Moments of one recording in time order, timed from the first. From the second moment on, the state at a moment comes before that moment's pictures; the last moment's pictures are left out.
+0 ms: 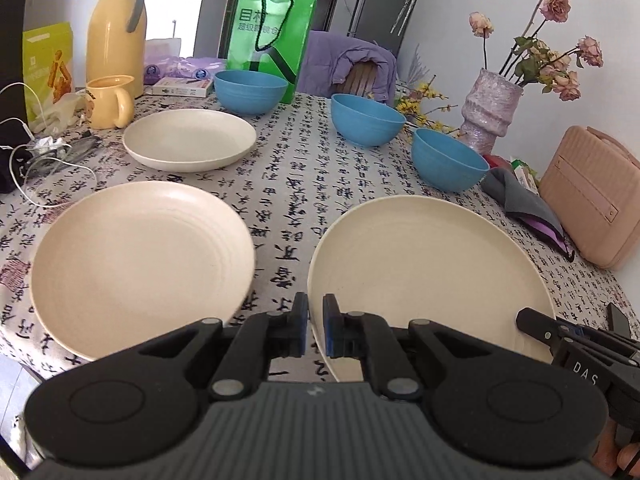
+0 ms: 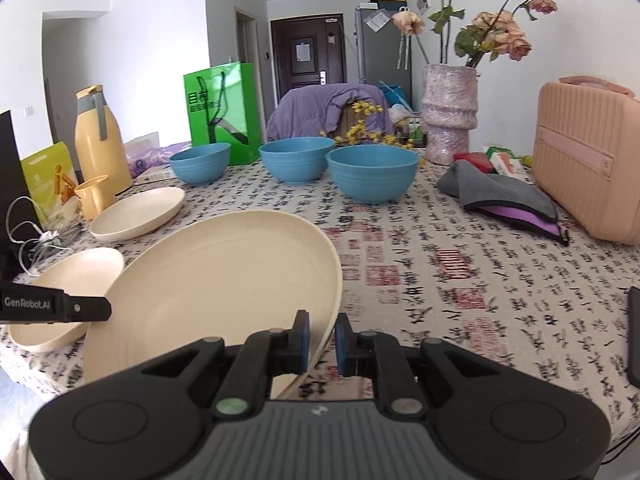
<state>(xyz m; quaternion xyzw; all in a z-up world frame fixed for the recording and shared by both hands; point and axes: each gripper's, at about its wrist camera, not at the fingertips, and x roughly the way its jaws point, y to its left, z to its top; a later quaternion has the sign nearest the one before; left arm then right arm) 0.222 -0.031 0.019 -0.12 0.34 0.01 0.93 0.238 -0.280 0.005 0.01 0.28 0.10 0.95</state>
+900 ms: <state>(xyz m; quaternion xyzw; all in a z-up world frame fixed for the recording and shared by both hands) 0.222 0.163 0.007 -0.12 0.34 0.09 0.93 0.268 -0.060 -0.017 -0.03 0.30 0.20 0.93</state>
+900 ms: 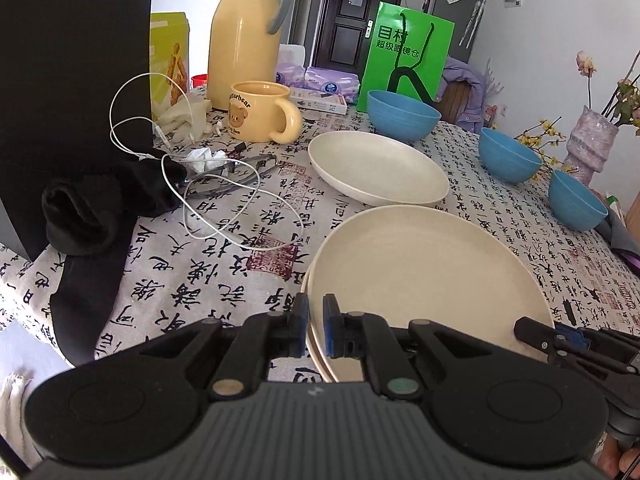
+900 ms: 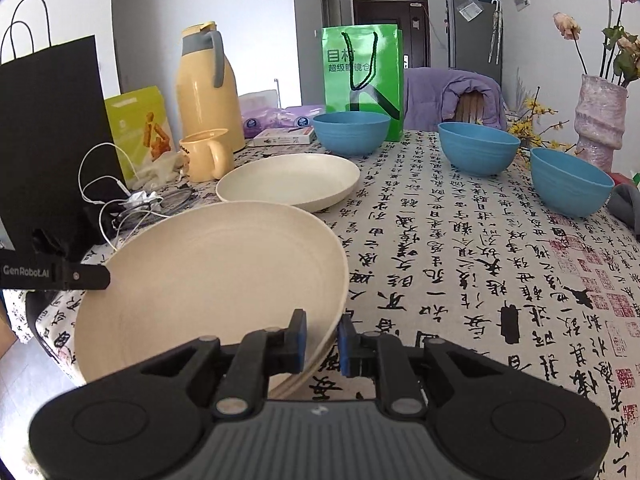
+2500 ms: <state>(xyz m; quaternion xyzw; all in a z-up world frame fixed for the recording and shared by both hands) 0.064 0.047 0.013 -0.04 0.20 0.02 0.98 0.103 -0.191 -0.012 0.02 0.19 0.18 0.96</state>
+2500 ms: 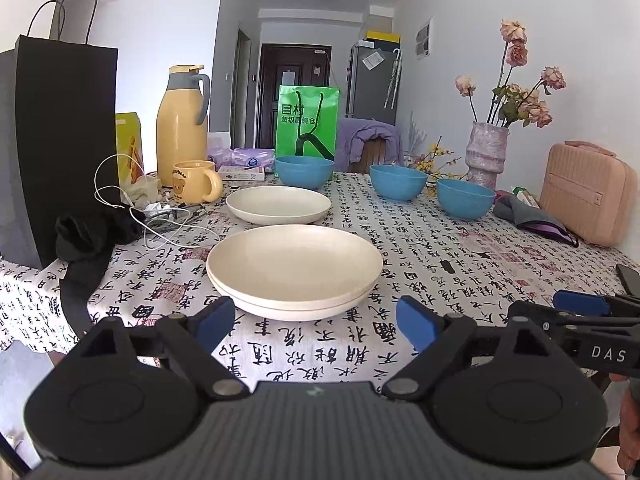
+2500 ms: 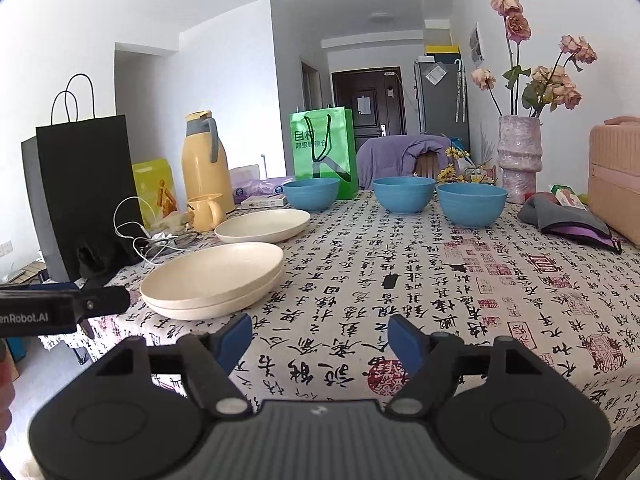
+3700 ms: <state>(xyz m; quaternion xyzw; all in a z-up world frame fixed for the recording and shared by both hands) 0.477 0.212 -0.007 -0.08 0.40 0.07 0.91 0.565 -0.022 -0.009 0.01 0.41 0.29 0.87</state>
